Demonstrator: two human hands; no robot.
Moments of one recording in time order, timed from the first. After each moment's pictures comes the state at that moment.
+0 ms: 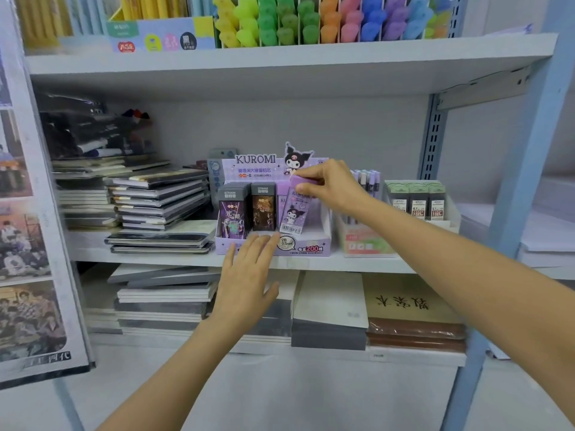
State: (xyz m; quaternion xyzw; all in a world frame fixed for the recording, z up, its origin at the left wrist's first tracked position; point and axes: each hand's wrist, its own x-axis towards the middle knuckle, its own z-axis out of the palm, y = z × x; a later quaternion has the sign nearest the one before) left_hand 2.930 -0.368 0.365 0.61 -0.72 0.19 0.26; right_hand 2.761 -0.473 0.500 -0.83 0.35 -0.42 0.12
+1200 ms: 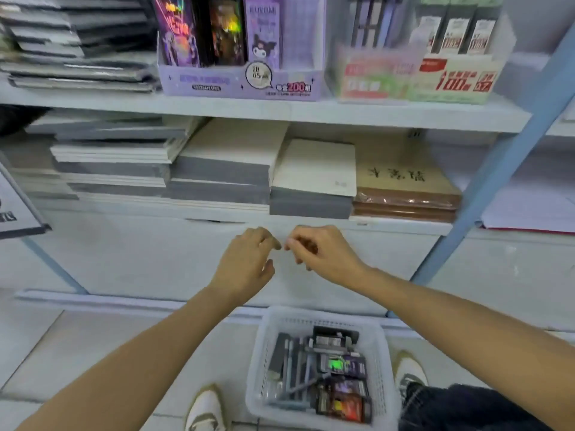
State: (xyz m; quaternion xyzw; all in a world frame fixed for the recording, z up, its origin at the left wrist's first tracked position) left_hand 2.899 -0.340 0.178 0.58 -0.80 0.01 0.19; right_hand 2.713 -0.386 0.205 -0.86 0.35 -0.29 0.25
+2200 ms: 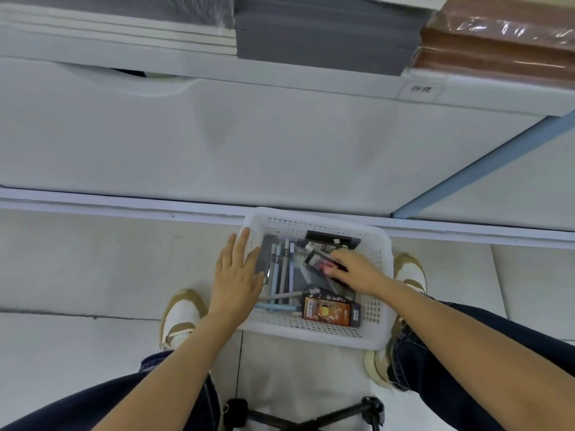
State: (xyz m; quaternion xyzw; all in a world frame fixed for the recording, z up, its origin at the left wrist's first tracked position) left_hand 2.866 -0.270 -0.067 0.71 -0.67 -0.20 0.05; right_hand 2.609 -0.362 -0.085 -0.77 0.51 0.08 0.39
